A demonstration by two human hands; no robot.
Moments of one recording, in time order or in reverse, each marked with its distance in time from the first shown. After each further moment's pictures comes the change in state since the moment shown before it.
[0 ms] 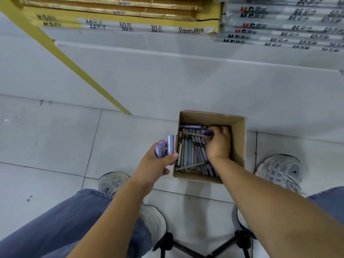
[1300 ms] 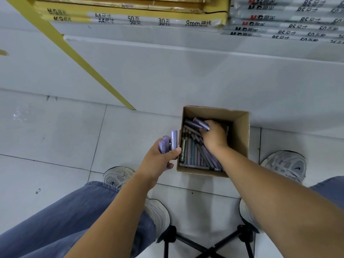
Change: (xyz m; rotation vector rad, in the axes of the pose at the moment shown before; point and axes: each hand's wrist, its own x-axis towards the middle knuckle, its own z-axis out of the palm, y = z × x) left_hand 0.001 -0.005 -0.002 -0.030 -0.015 0.008; right_hand 0.007 -0.021 0.002 0.108 -0.236 -0.011
